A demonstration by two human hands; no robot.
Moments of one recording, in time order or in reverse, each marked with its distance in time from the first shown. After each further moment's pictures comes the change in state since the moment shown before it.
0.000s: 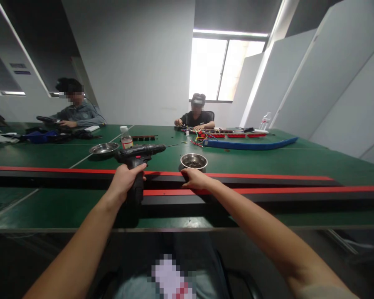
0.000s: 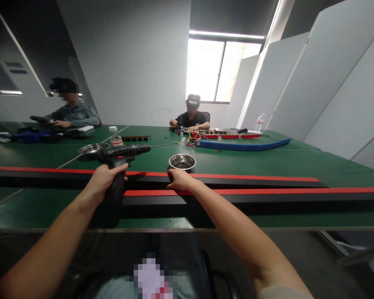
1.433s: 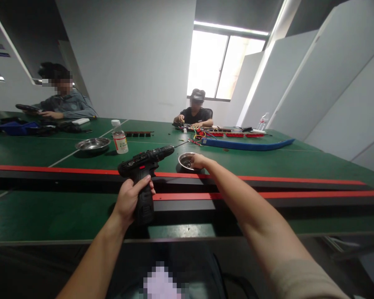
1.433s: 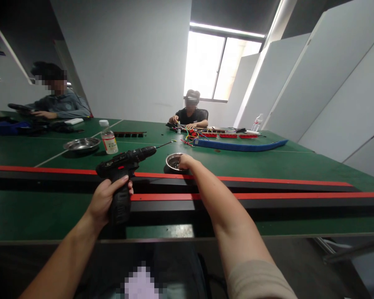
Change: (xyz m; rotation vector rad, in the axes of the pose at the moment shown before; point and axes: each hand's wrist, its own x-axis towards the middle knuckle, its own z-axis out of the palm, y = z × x) left_hand -0.029 -0.038 0.028 -0.393 -0.225 -0.040; right_hand 0.082 0.081 -0.021 0.045 0.027 0.310
